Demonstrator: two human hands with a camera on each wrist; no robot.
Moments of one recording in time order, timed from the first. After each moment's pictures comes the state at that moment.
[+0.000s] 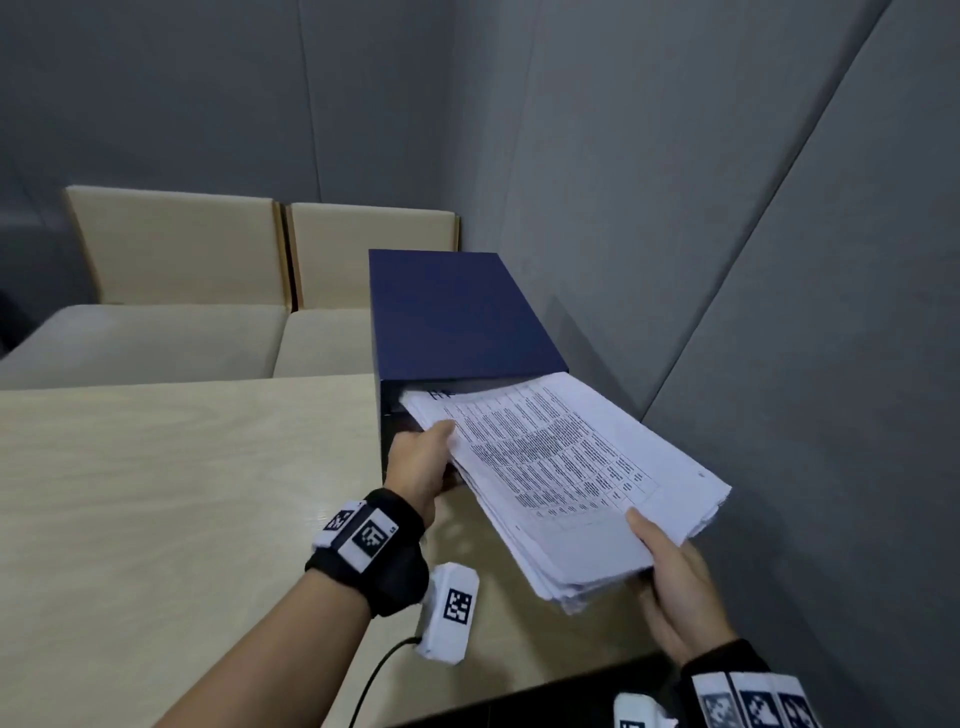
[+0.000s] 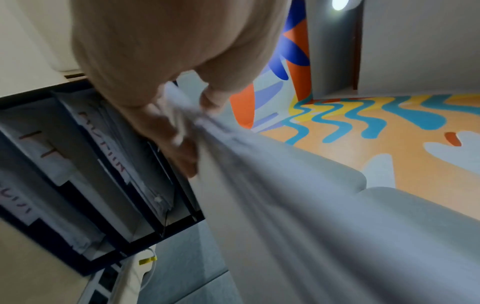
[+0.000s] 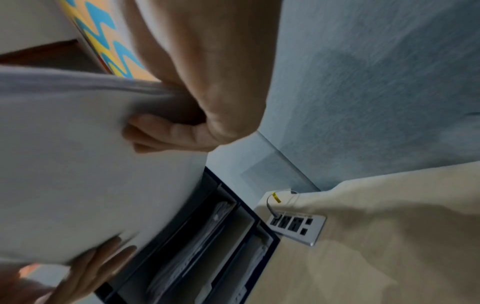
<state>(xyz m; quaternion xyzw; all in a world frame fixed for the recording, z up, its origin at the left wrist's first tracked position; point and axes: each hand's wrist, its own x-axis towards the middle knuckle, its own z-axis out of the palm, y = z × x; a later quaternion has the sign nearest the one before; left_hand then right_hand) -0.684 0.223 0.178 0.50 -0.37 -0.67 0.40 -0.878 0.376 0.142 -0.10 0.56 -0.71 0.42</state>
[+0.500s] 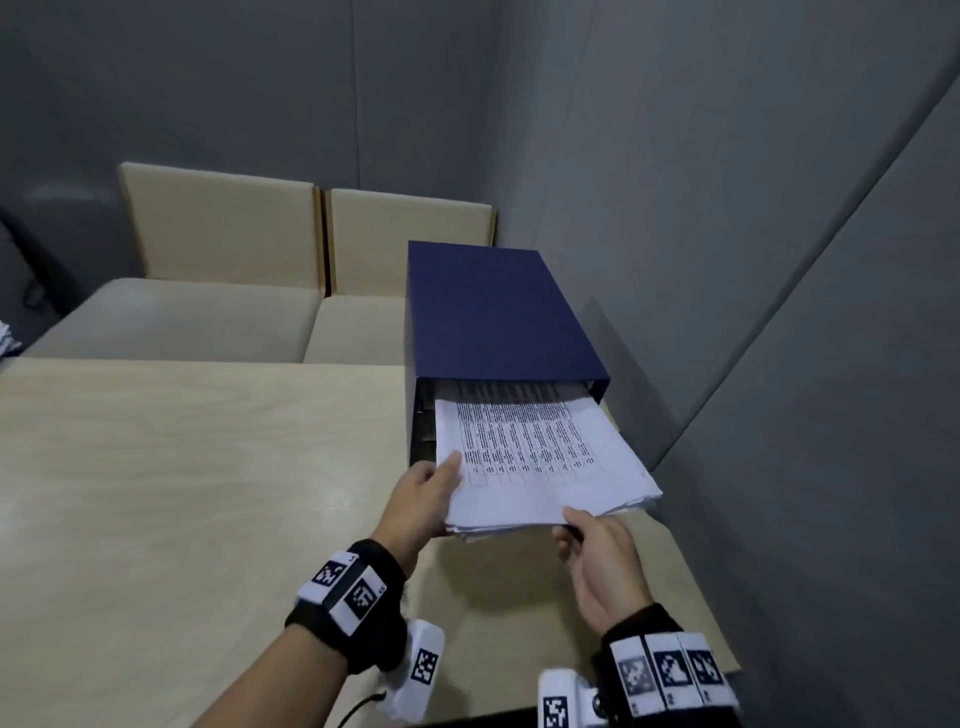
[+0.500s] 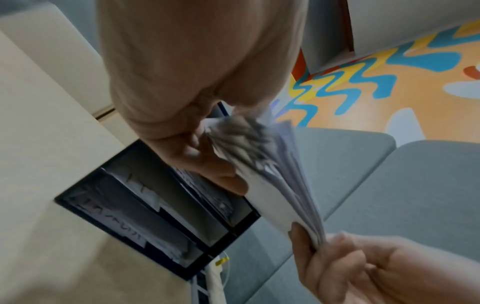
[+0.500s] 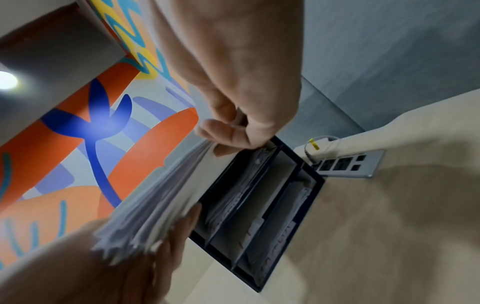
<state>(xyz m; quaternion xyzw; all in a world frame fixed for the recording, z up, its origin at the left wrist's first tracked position) -0.645 0.226 0.132 0.52 -0.42 -0.66 0.35 -0.811 0.305 0.135 -0.09 0.61 -0.63 0.46</state>
